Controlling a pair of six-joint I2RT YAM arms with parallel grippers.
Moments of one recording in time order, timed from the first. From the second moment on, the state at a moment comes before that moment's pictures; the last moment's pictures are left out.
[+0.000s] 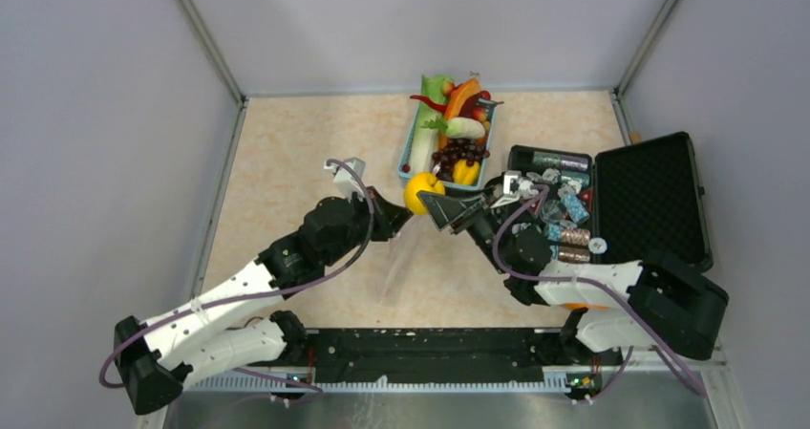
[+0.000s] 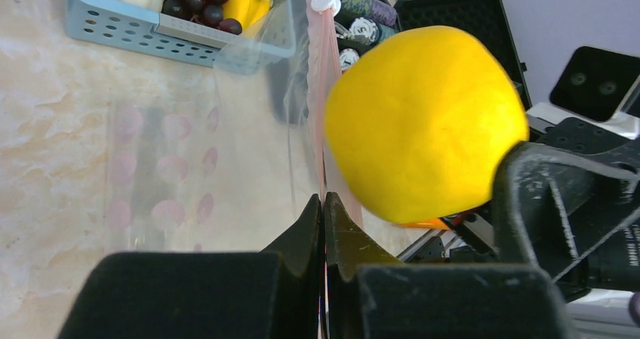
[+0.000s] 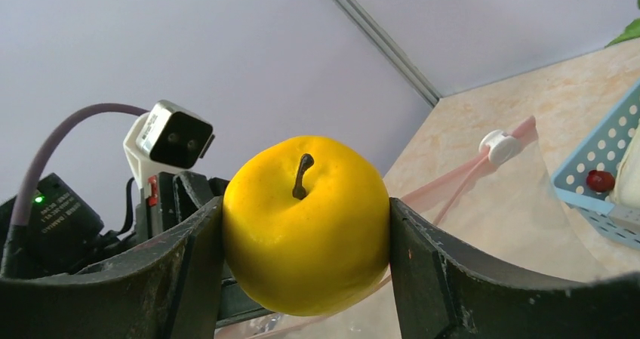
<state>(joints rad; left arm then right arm) -0.89 0.89 0.74 -0.11 -0.16 -0.82 0.97 1.23 0.38 1.27 0.27 0.74</state>
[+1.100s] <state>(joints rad) -0.89 0.68 0.64 -0.05 -0.31 -0.90 1.09 1.51 0.49 1.30 0.24 0.56</state>
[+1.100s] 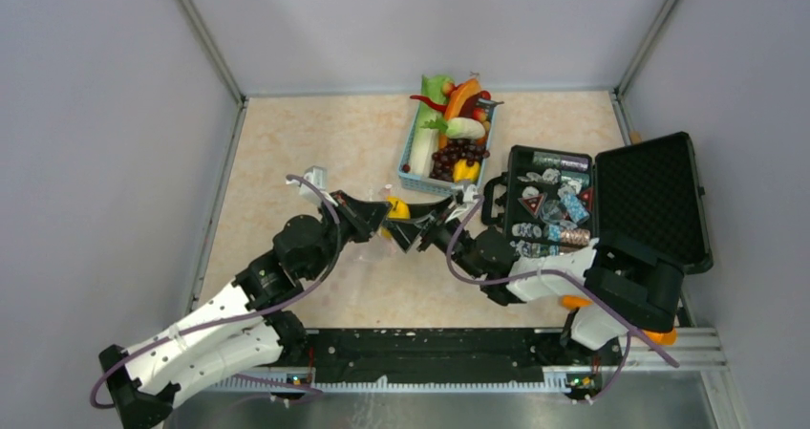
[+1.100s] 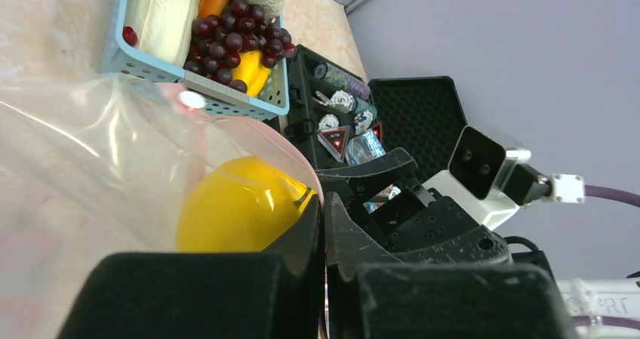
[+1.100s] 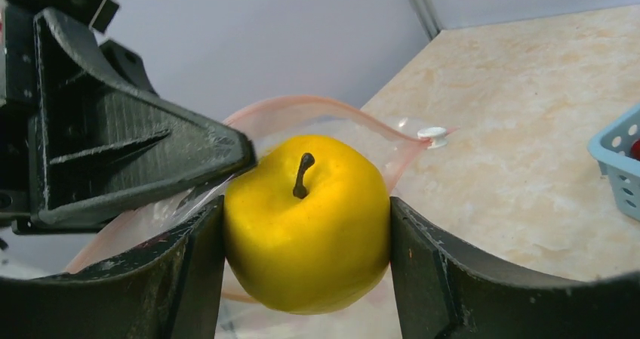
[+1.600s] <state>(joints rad) -0.88 0.73 0.68 -0.10 -0.26 -0.85 1.09 1.36 0.61 0.84 0.07 0.29</state>
